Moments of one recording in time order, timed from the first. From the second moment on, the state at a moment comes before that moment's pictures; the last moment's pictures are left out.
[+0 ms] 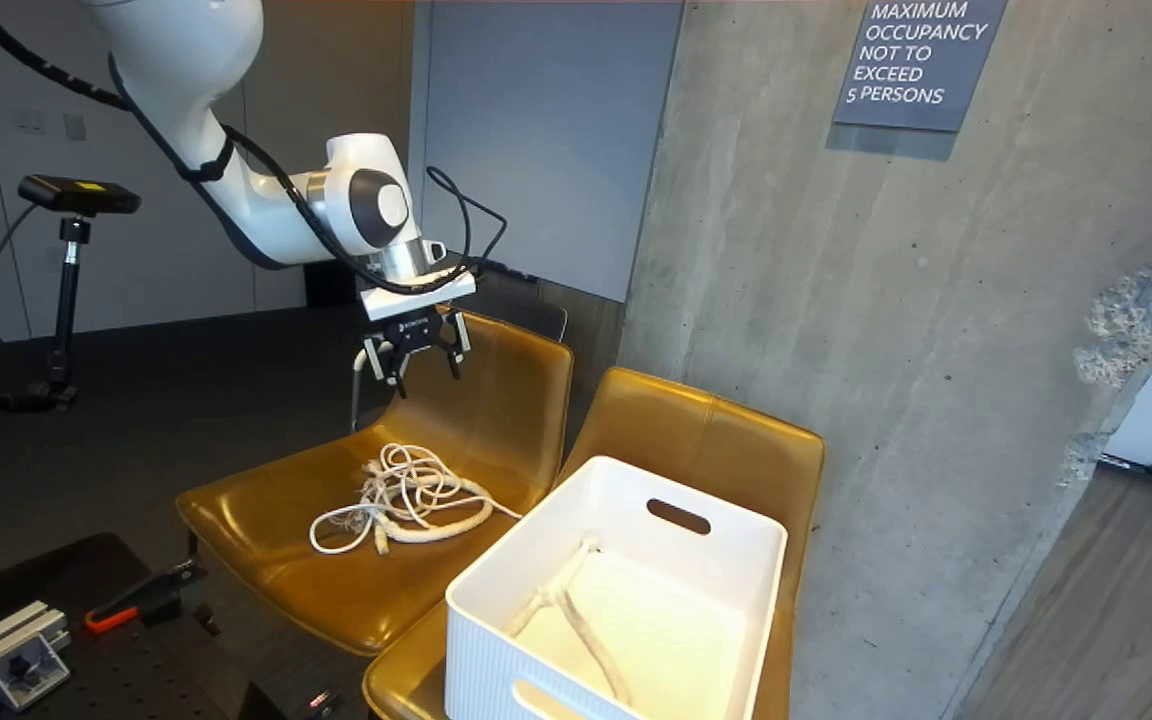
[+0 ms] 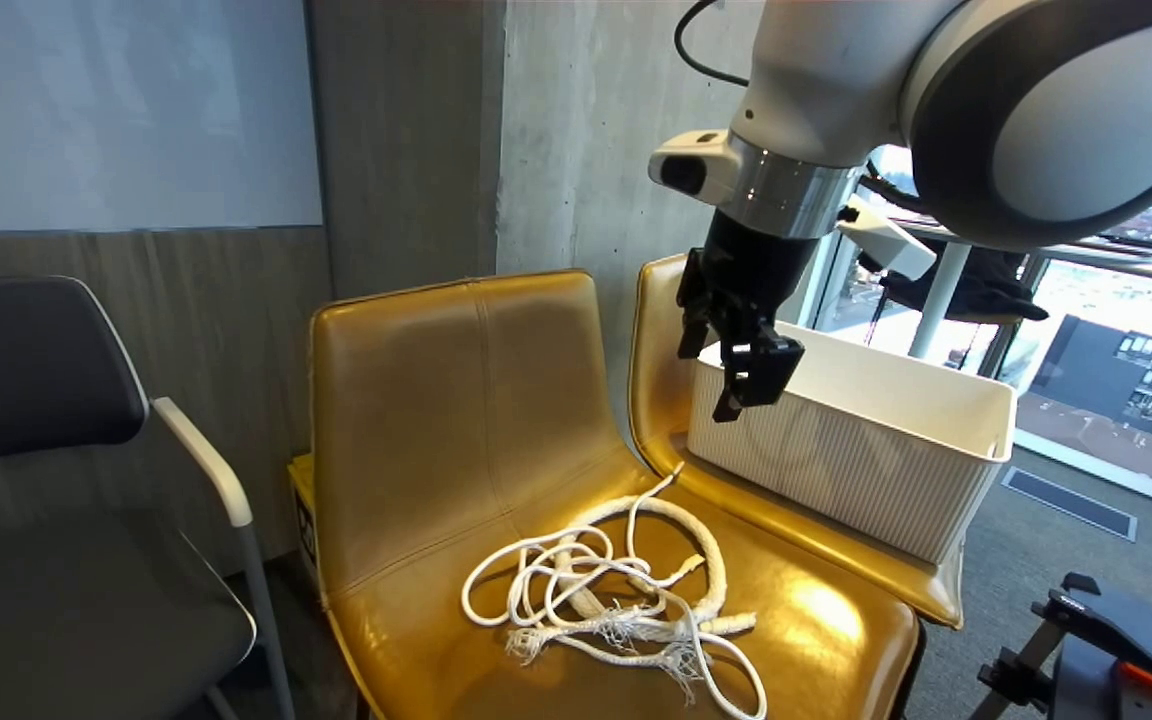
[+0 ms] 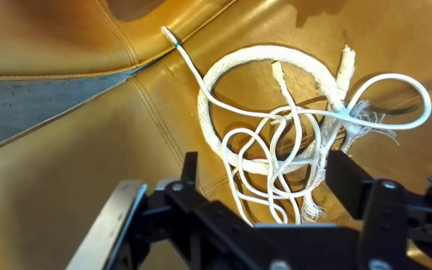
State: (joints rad) arm 0.10 0.37 0.11 -1.94 -0.48 2.47 -0.56
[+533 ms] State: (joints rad) arm 0.10 0.37 0.11 -1.94 -0.48 2.47 -0.56
